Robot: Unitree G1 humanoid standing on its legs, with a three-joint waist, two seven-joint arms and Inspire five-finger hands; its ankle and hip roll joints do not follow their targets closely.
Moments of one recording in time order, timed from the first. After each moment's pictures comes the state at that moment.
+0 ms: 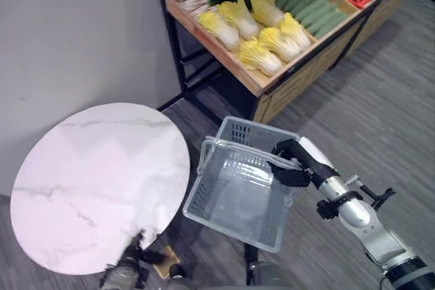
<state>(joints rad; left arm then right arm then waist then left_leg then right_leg) -0.05 0.20 -0.14 1.25 0.06 -0.08 0.12 0.09 -0.78 0.18 0.02 -0.08 -0.19 -0.05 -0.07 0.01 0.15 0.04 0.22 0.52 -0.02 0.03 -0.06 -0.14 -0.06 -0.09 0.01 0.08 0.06</state>
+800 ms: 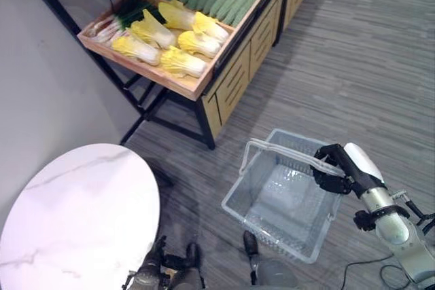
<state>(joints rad) -0.07 0.17 -0.15 1.25 0.00 -0.13 0.15 0.20 -0.83 0.05 0.03 -0.16 -0.19 -0.13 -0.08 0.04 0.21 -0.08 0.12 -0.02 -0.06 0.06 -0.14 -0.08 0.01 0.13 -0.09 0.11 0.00</state>
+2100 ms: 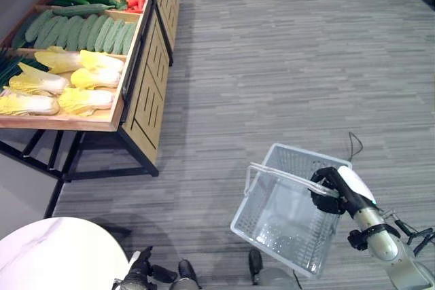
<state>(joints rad) -0.01 0.25 -0.18 1.19 0.03 -0.10 0.15 0.27 -0.76 0.07 0.19 -0.22 -0.19 -0.13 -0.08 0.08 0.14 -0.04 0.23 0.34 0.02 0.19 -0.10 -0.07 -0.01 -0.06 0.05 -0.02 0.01</state>
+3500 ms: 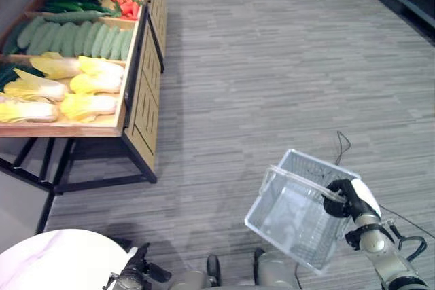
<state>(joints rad) -0.02 0.30 -0.22 1.19 0.06 -0.11 0.15 0.10 -0.63 0.12 0.60 -0.19 -0.14 -0.23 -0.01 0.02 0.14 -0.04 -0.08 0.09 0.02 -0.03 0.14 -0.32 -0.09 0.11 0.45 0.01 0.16</state>
